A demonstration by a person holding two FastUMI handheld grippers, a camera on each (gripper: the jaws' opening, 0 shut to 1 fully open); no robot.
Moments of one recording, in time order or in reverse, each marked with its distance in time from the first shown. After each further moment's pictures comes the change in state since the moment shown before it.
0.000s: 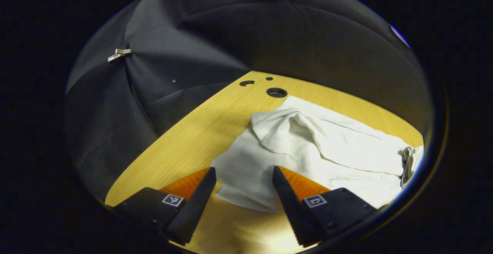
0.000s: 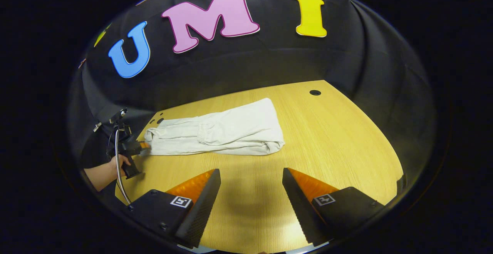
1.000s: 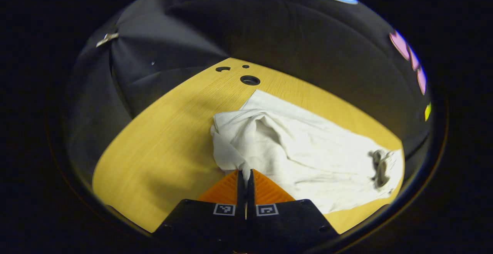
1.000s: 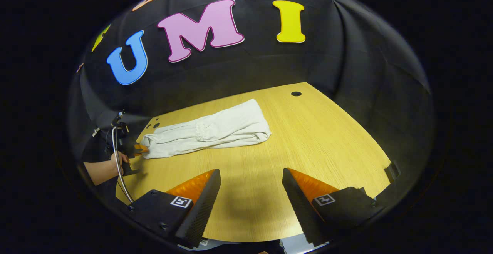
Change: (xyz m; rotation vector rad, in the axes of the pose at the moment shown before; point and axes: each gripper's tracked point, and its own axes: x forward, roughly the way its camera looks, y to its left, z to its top) left arm -0.027 -0.053 -0.006 -0.134 0.106 -0.255; right arm -0.063 -0.035 -0.018 0.036 -0.047 -0.084
